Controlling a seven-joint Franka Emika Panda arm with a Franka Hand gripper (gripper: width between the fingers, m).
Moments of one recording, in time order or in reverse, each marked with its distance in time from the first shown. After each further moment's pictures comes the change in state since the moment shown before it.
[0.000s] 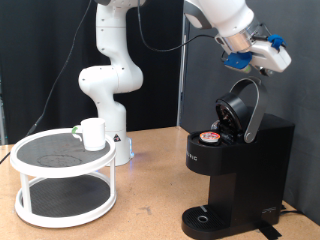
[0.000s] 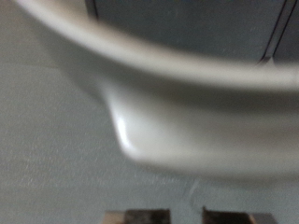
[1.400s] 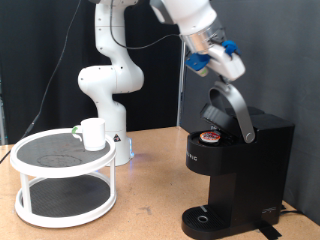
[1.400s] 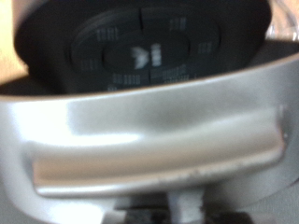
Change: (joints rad) arm -0.117 -0.075 -0.085 -0.070 -0.181 -0.145 0.032
